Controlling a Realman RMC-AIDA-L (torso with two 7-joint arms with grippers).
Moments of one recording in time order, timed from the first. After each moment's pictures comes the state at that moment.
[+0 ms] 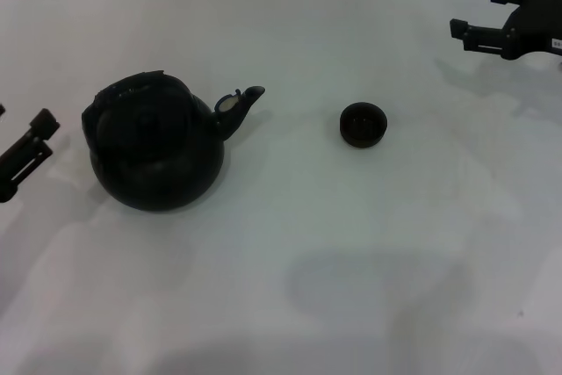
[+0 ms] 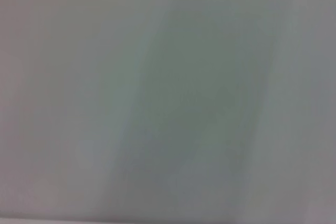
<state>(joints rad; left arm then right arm) 0.30 -2.08 1.42 0.99 0.86 1.15 -1.09 0.43 2.00 -0.98 -0.72 1.41 1.02 -1.78</state>
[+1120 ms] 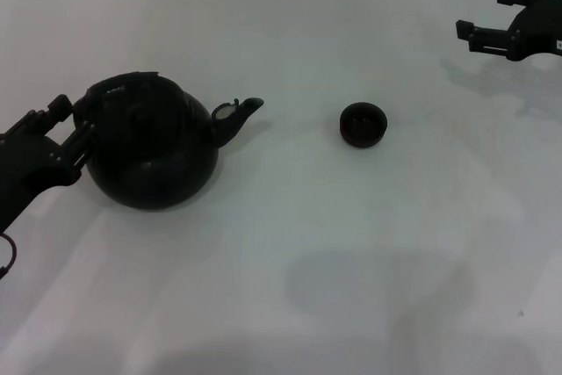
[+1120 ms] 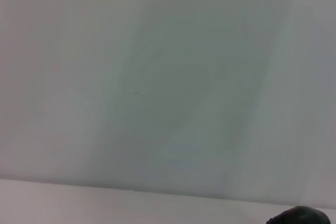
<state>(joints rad) 0.27 -2.08 1.63 1.05 0.78 0.92 -1.10 0.42 2.00 -0.98 -0.72 1.41 1.00 -1.80</state>
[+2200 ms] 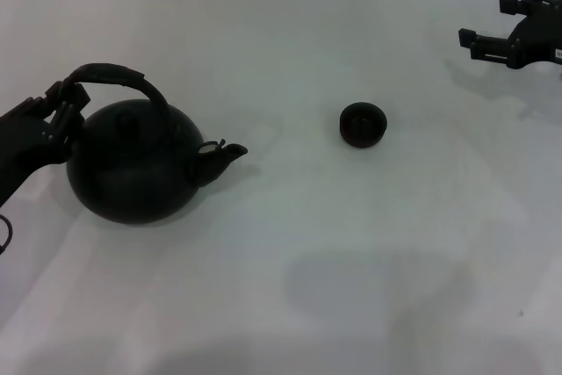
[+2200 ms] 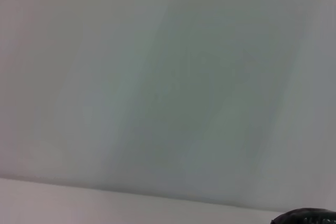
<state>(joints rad) 0.20 -2.08 1.60 1.00 0.76 0.88 -1.11 0.43 2.01 -0.99 -0.68 1.41 0.96 -1.83</state>
